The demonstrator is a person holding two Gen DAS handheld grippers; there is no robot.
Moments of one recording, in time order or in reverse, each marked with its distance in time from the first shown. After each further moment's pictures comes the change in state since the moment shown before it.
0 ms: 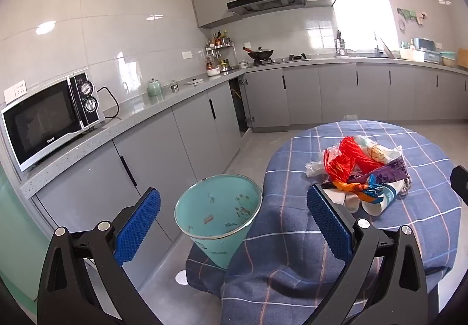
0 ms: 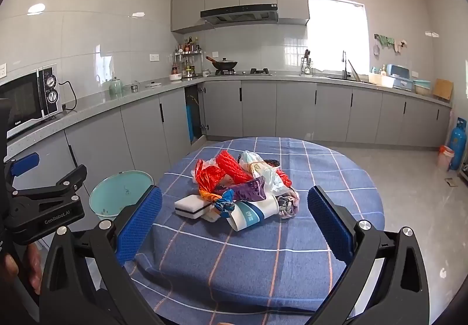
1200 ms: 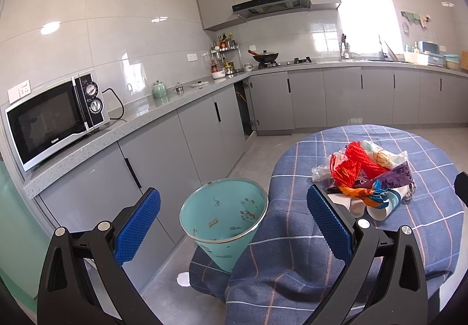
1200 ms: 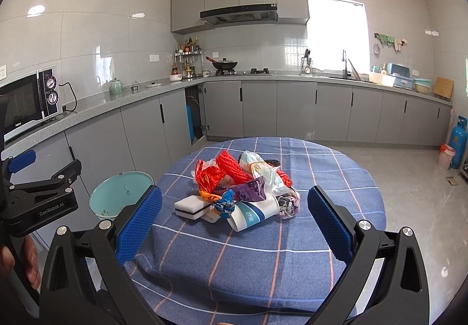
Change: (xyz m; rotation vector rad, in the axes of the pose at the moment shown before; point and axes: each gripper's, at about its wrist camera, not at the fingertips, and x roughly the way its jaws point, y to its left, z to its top) left arm 0.001 0.010 0.007 -0.013 -0.007 0.015; right arm 0.002 0.000 0.000 0.007 0.001 0.005
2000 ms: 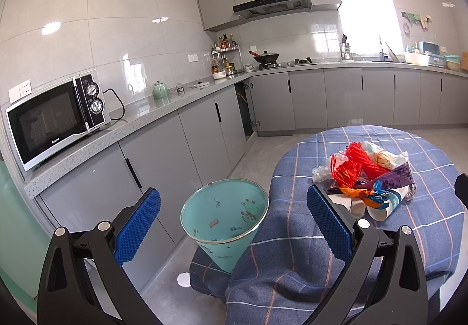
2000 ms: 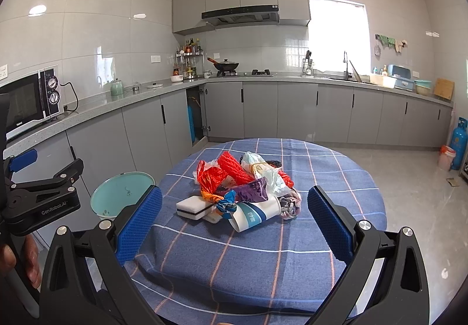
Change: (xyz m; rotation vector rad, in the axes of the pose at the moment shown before) left arm 0.000 0.002 0.000 -0.002 -0.001 -0.001; right arm -0.004 0.001 0.003 -0.002 -0.005 0.002
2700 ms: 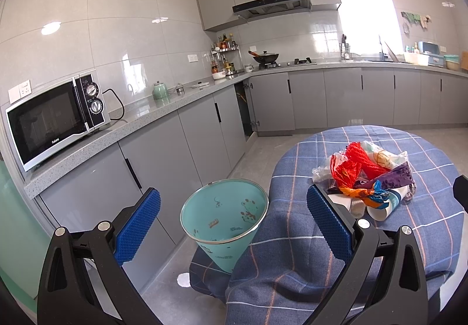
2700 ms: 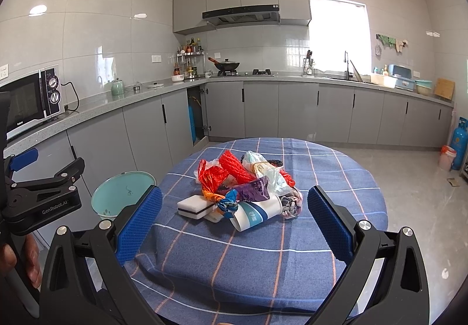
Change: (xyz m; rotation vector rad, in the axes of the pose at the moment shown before) left arm 0.000 0.002 -0.001 -0.001 -0.001 -0.002; right arm 0.000 0.002 -0.001 -0.001 -0.002 0.000
